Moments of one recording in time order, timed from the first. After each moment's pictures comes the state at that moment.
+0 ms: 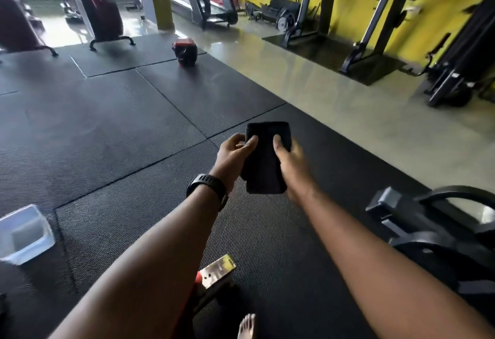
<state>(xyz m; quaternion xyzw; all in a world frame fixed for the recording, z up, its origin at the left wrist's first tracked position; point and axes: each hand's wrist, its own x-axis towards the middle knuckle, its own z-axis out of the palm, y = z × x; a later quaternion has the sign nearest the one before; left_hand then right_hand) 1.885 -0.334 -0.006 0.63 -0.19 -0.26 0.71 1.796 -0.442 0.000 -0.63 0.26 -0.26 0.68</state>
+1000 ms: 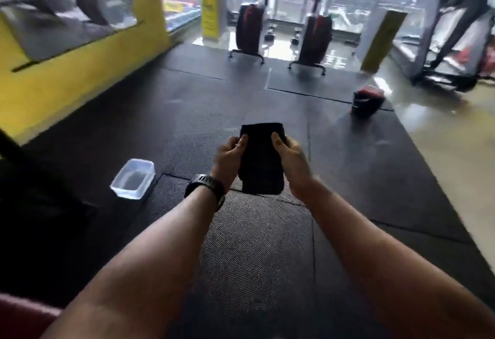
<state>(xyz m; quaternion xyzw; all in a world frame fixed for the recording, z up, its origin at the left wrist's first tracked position) 2.302 -0.409 -0.015 0.65 0.11 0.11 0.74 2.332 -0.557 0.016 -0.69 -0.06 0.11 0.71</state>
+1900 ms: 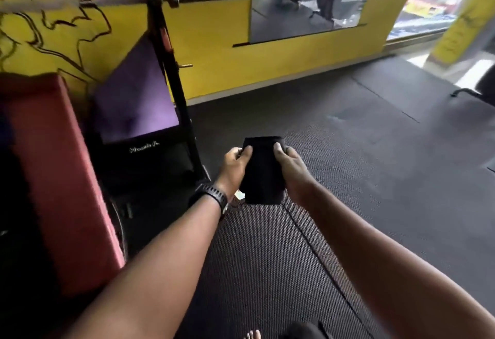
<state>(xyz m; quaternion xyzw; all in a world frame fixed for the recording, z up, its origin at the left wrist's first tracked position) 2.449 -0.075 -0.071 0.52 0.47 0.36 0.61 2.583 -0.134 -0.051 -0.62 -0.26 0.49 0.55</state>
